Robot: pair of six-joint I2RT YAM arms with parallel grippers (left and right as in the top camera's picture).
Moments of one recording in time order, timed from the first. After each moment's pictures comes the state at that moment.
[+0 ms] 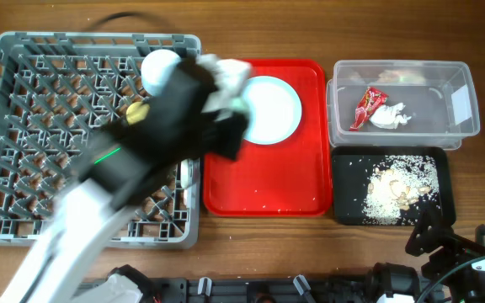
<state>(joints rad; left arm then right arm) -0.61 1.29 1.58 -1.08 0.20 -0.34 -0.14 0.41 1.28 -1.35 0.04 0.32</state>
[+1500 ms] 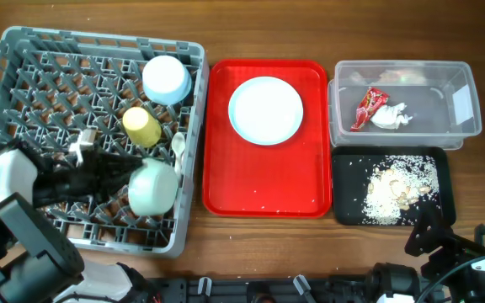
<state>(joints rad) 0.63 1.69 0.97 -1.54 1.16 0.50 -0.14 0.41 1.28 -1.35 0.03 0.32</state>
